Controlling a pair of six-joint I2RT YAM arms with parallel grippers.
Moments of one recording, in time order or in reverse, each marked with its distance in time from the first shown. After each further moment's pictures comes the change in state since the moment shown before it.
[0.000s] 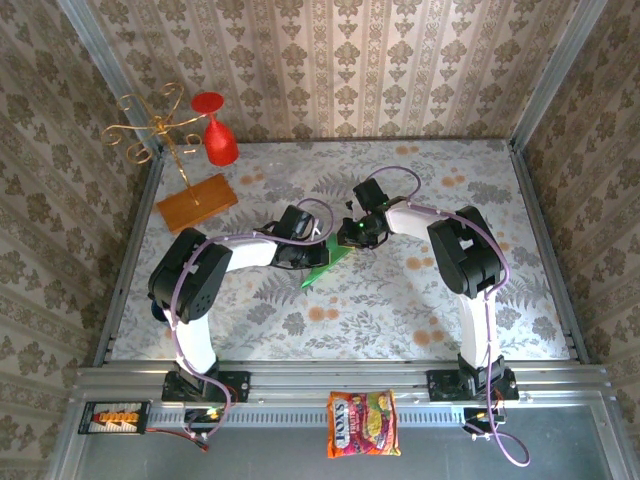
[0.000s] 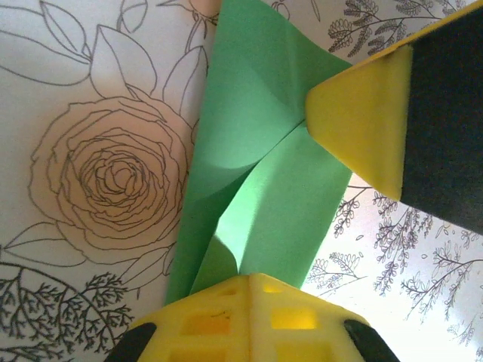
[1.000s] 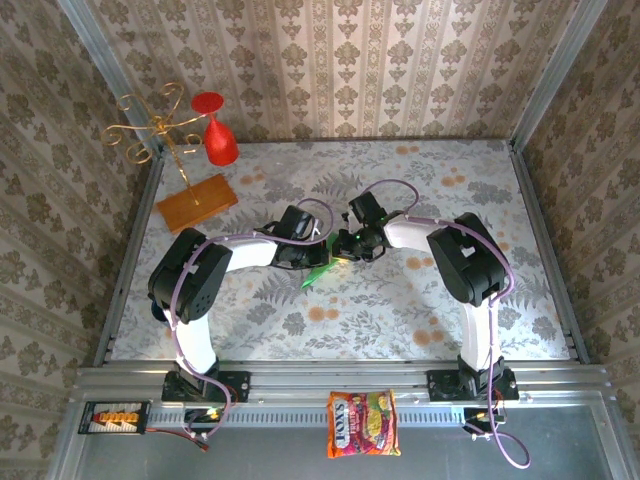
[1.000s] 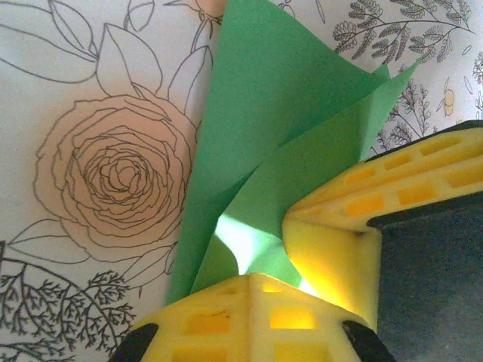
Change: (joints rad) left arm -0.001 0.000 0.000 -0.004 -0.010 -0.011; right arm 0.051 -0.069 -0.150 0.132 -0.045 0.112
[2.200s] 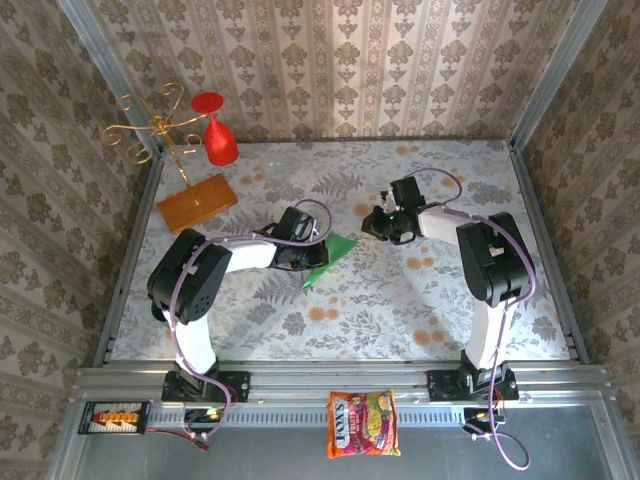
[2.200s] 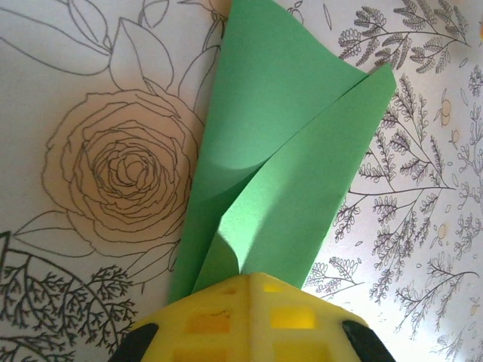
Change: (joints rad) left arm 0.000 -0.006 -0.023 0.035 0.000 -0.060; right arm -0.193 -0.105 -0.085 0.109 -0.029 0.063
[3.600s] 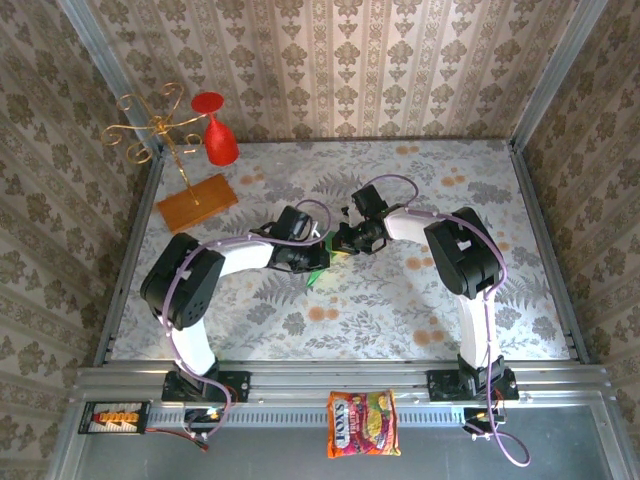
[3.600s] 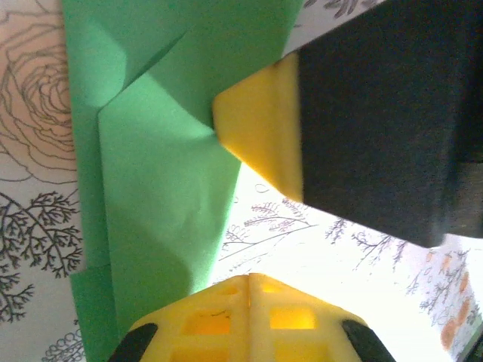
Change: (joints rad) left arm -0.005 -0.053 -0.002 -0.076 0.096 0.023; right arm 0.154 0.177 0.171 -0.135 -0.056 -0.103
